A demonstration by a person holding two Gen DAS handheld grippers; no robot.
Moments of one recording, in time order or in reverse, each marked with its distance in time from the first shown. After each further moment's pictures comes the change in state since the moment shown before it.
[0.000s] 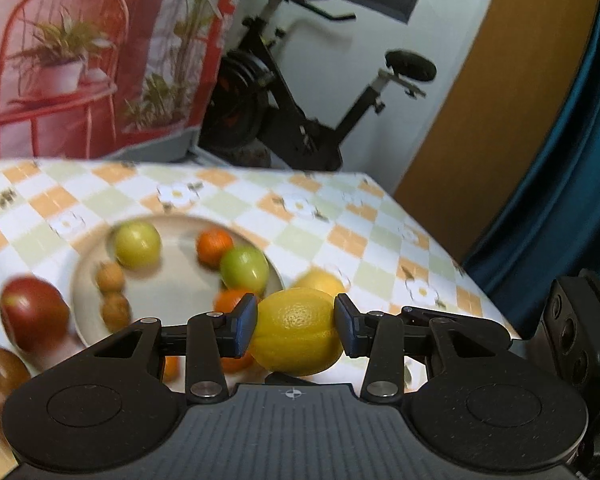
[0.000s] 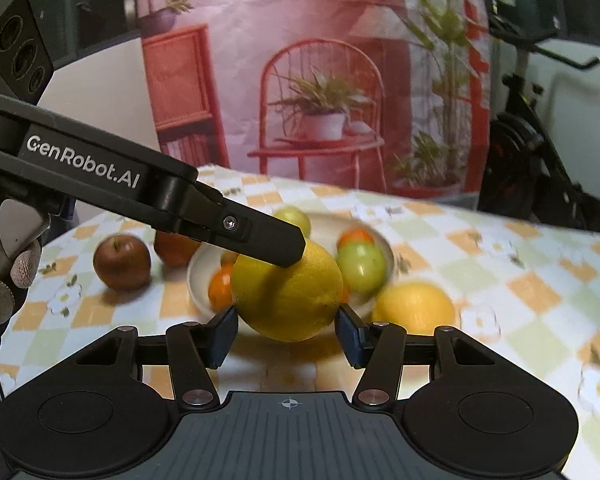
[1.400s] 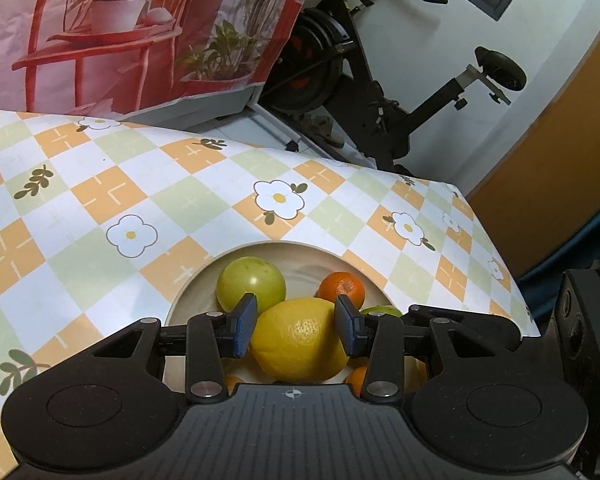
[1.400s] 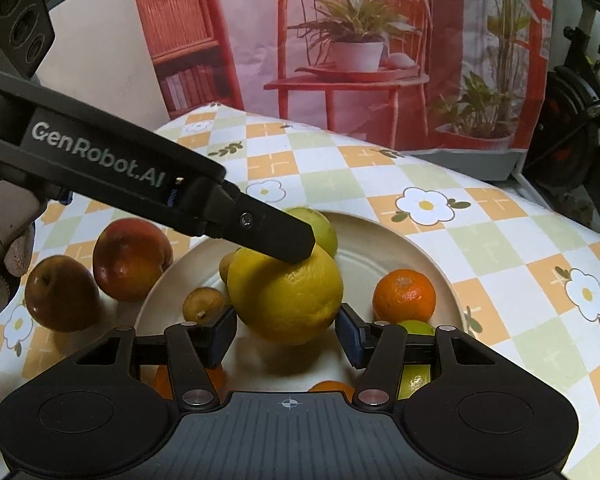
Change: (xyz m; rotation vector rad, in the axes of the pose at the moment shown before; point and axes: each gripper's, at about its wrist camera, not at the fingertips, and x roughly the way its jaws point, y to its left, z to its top) left arm 0.067 0.105 0.053 -0.176 0.156 0.077; right arm 0.147 -0.010 0.066 -0.028 0.274 0.074
